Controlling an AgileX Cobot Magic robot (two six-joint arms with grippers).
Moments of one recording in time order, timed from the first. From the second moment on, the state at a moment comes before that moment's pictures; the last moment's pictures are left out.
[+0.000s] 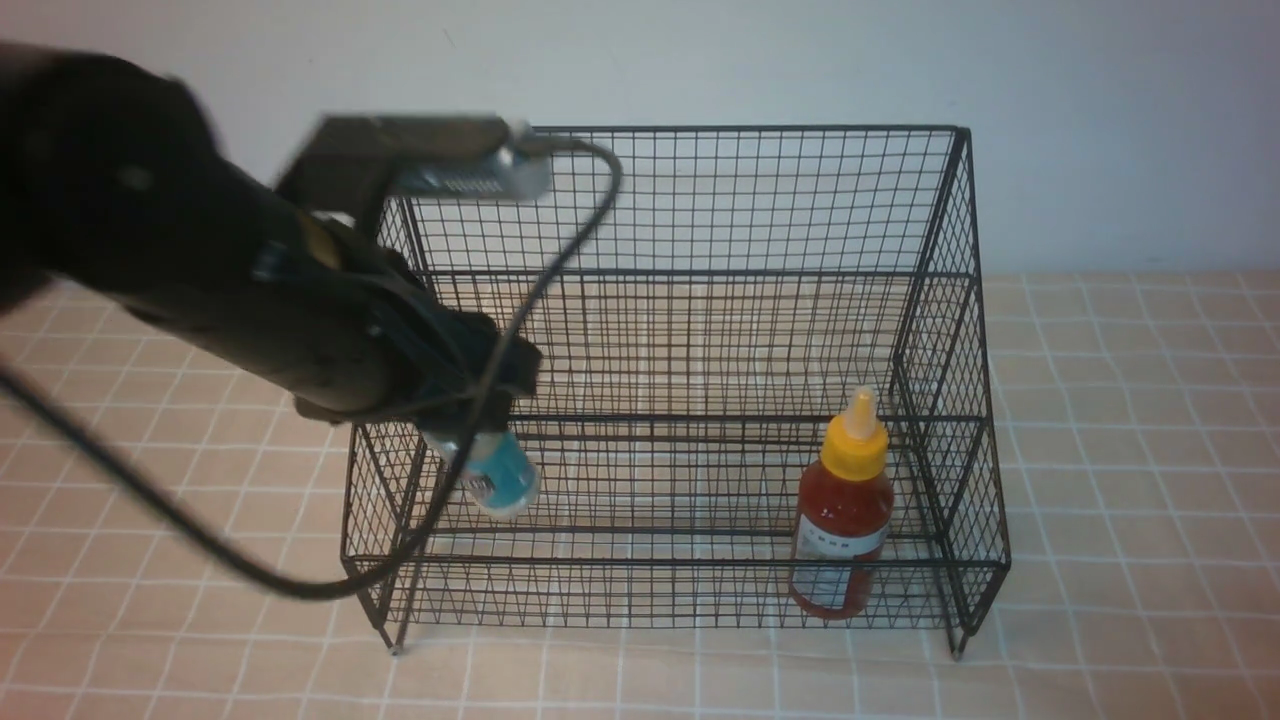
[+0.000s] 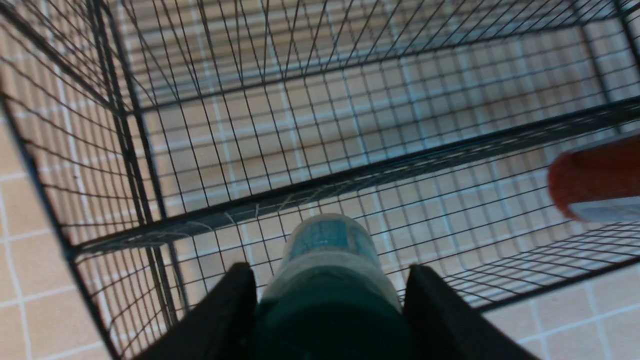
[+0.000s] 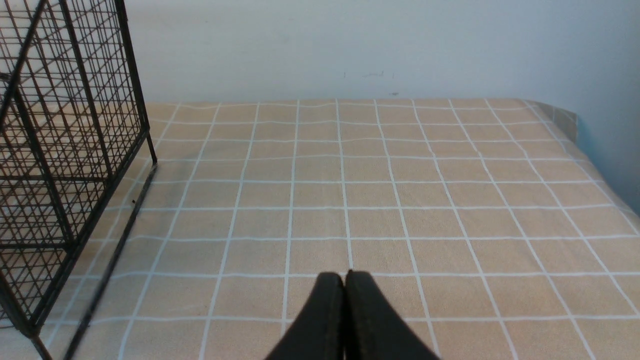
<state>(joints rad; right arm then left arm) -0.09 -0.01 0.02 0.00 0.39 0.01 -0.44 1.46 -1.18 -0.09 0.86 -0.17</state>
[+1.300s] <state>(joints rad) -0.09 -0.01 0.02 0.00 0.39 0.01 -0.44 1.35 -1.42 0.01 1.23 -0.12</state>
